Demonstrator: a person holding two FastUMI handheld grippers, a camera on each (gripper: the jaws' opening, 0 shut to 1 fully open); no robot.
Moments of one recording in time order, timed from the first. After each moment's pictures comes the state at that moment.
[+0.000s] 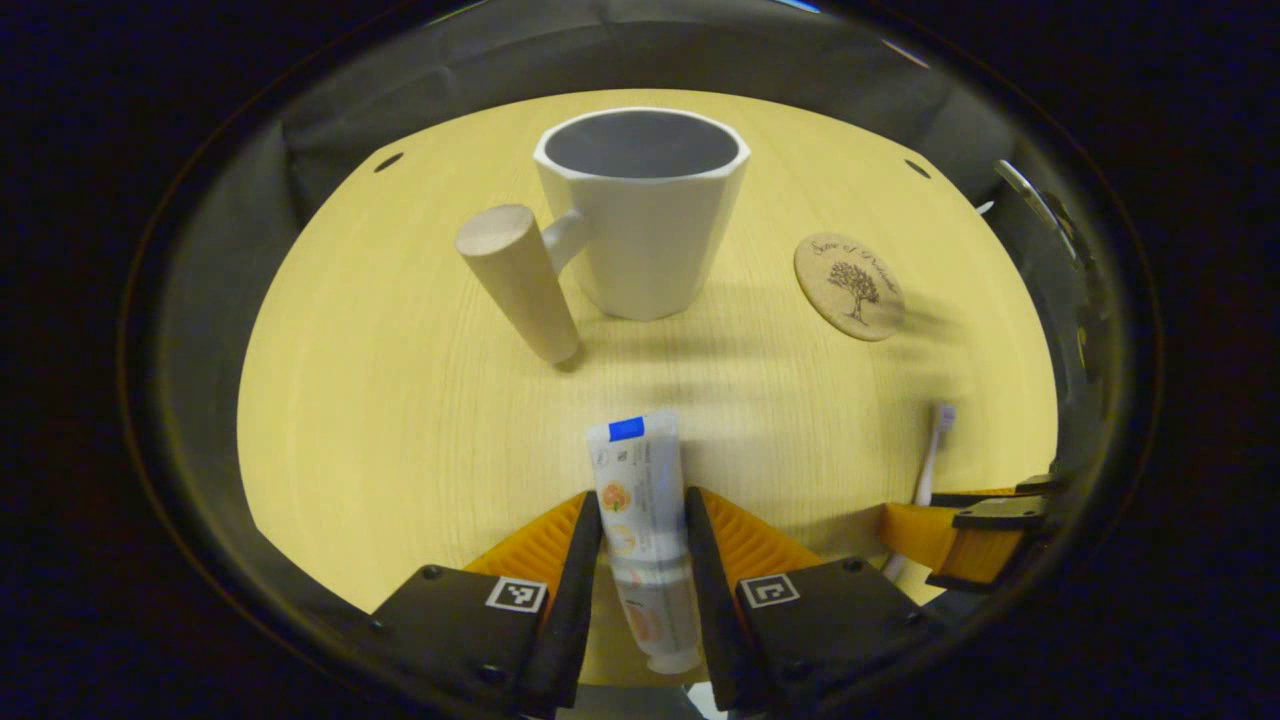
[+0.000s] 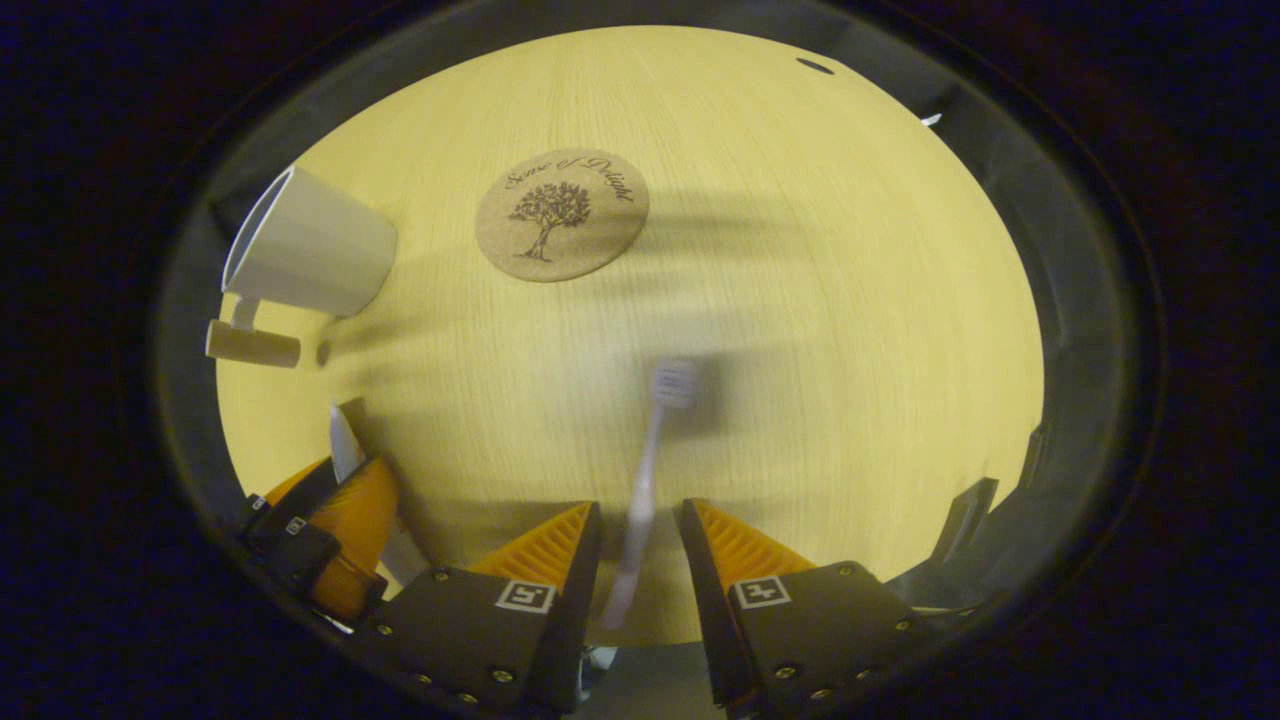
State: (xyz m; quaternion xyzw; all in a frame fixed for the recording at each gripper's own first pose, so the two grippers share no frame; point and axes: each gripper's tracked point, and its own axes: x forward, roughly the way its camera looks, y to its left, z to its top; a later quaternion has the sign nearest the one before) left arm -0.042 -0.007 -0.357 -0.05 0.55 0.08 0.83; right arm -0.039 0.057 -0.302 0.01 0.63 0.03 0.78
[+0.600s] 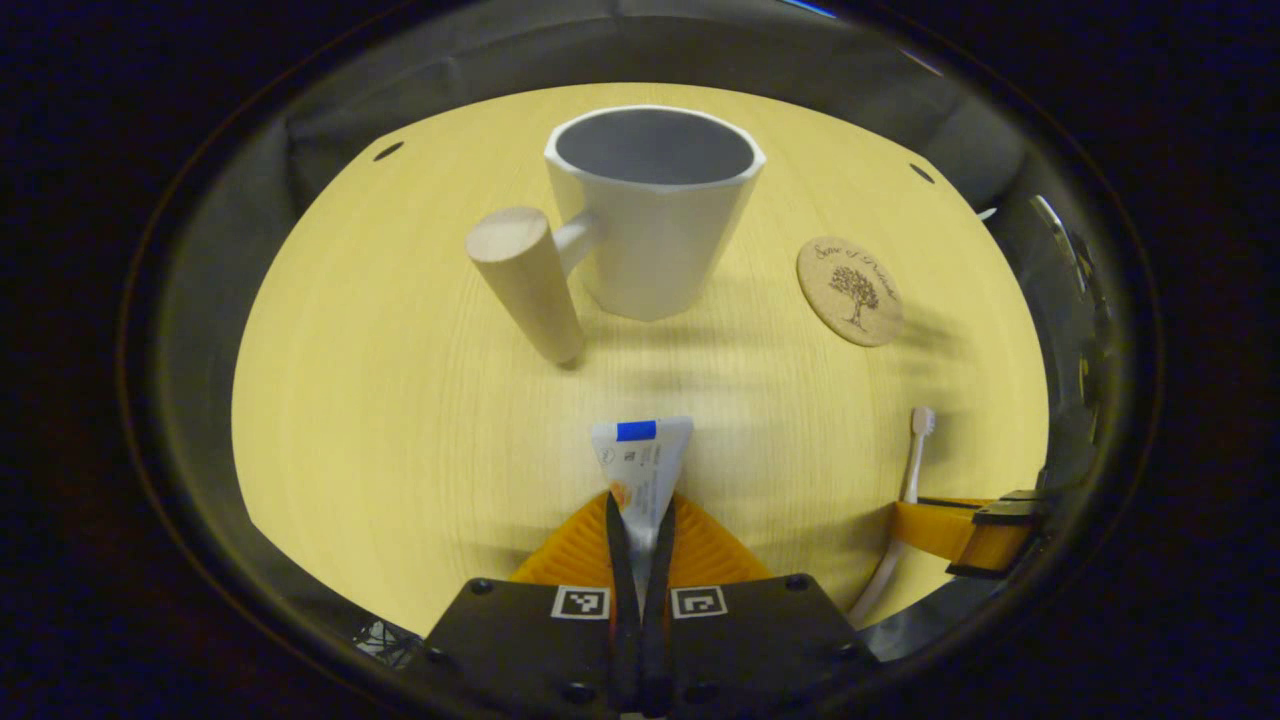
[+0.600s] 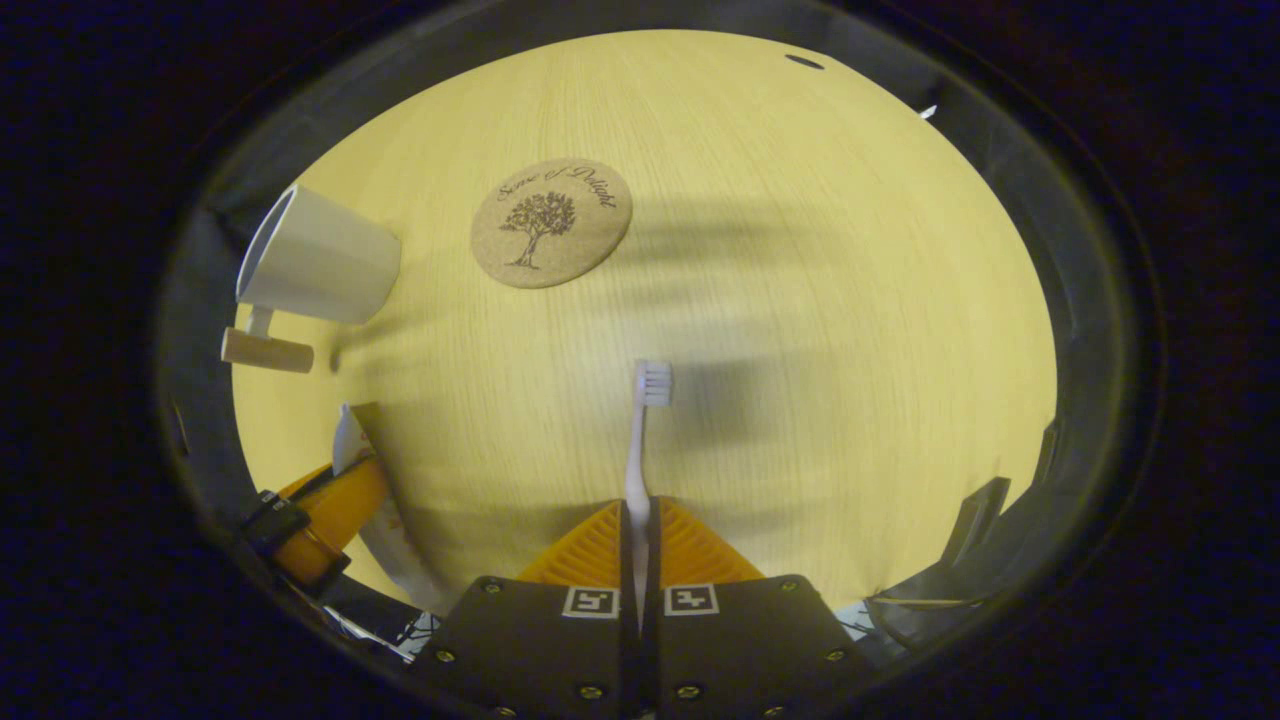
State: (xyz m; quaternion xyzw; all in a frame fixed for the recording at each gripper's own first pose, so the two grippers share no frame) left arm -0.044 -0.011 -0.351 -0.07 0.56 0.07 0.82; right arm -0.039 0.055 -0.300 0.05 0.61 0.05 0.79
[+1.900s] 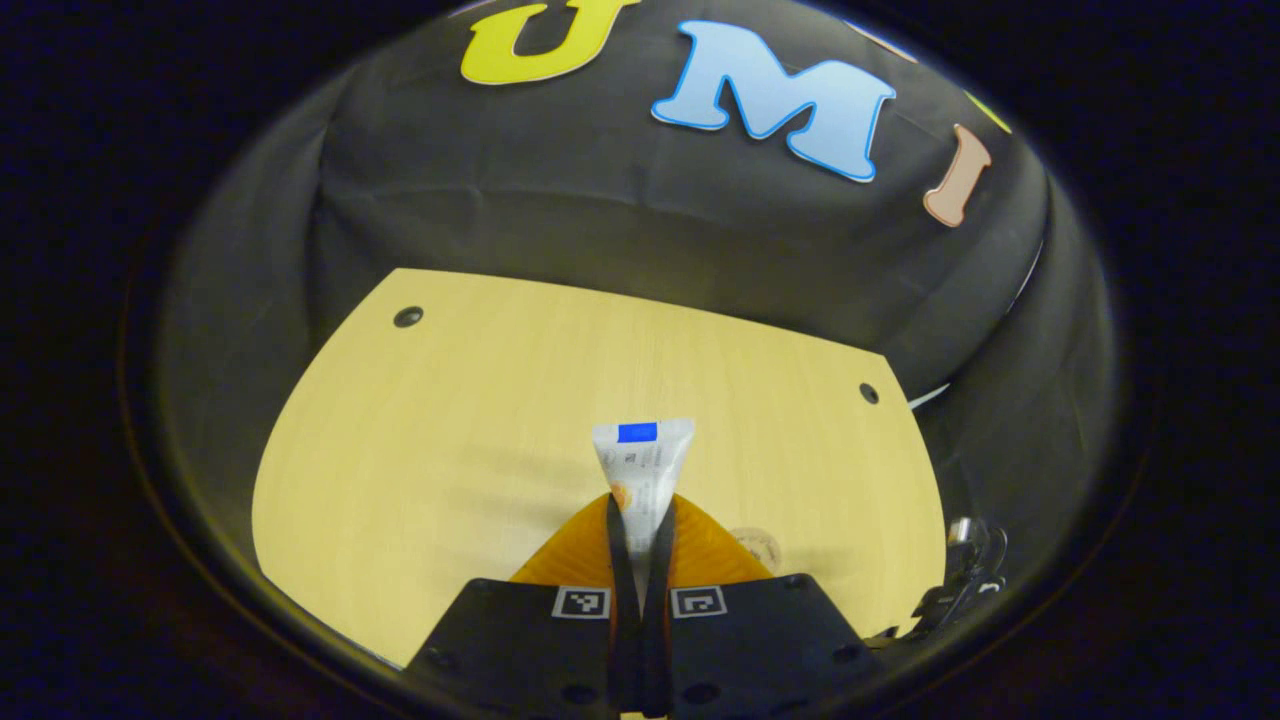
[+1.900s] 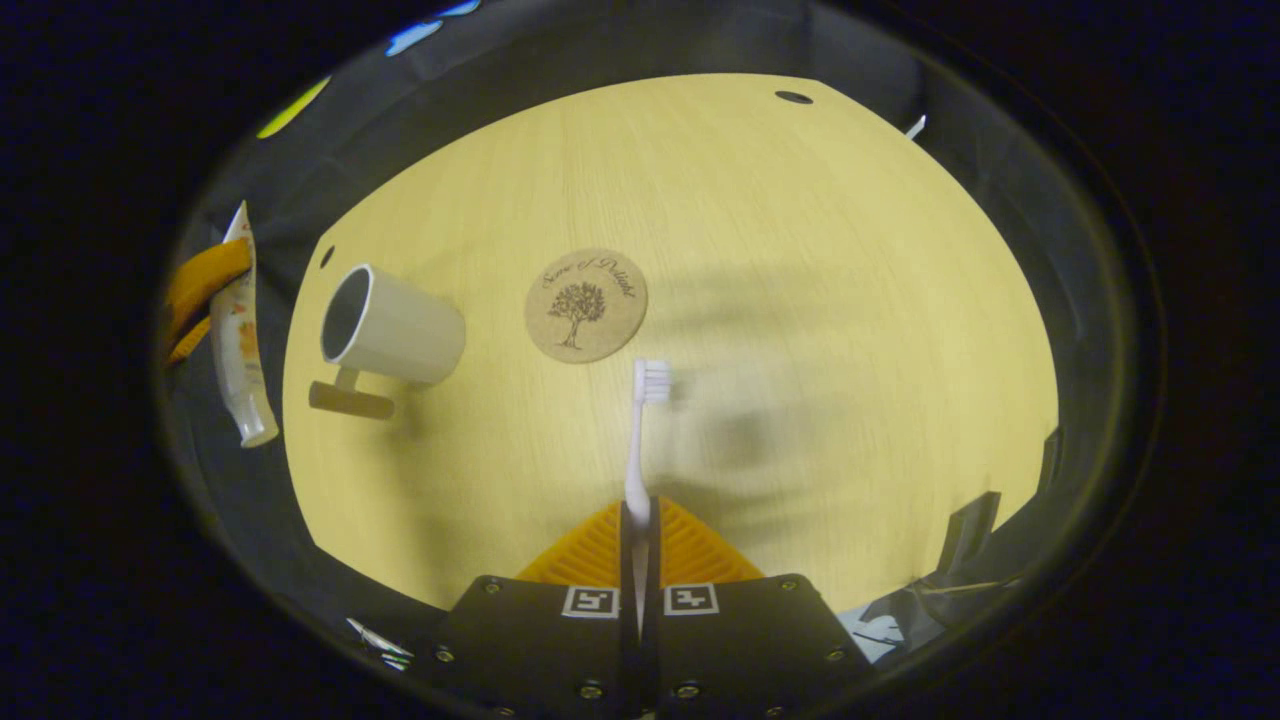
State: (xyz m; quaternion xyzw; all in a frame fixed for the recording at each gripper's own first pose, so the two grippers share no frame) left arm 0.138 0.072 -0.118 -0.13 0.33 0.06 0.93; right arm -0.019 0.054 -0.243 0.10 0.55 0.07 0.83
